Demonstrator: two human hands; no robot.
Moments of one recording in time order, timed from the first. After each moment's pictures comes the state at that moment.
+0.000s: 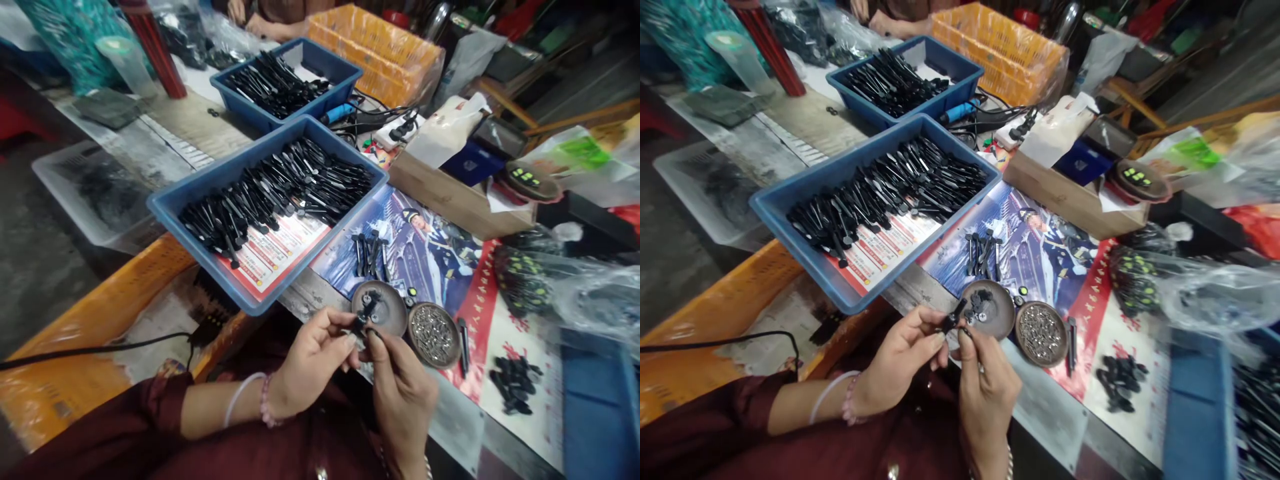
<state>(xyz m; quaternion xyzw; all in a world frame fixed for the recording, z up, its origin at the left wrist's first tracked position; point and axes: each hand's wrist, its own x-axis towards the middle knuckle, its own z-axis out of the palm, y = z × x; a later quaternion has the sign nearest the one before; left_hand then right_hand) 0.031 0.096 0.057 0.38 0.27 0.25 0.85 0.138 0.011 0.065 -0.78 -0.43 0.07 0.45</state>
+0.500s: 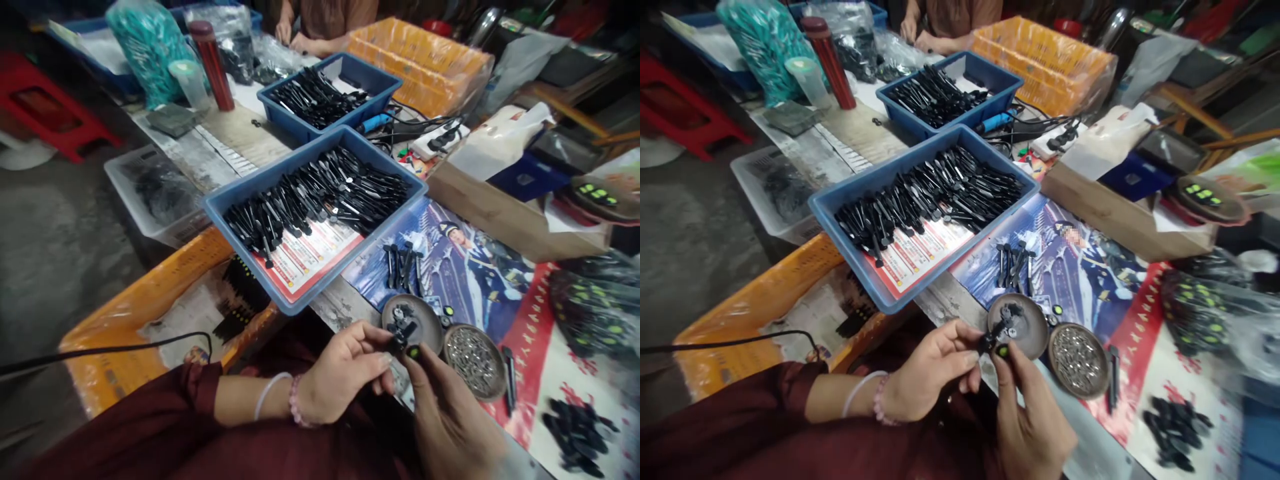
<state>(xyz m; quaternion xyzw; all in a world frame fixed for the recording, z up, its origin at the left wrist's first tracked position) 0.029 0.094 0.061 0.29 0.28 0.21 0.89 0.142 -0.003 0.065 -0.80 -0.49 -0.10 0.33</state>
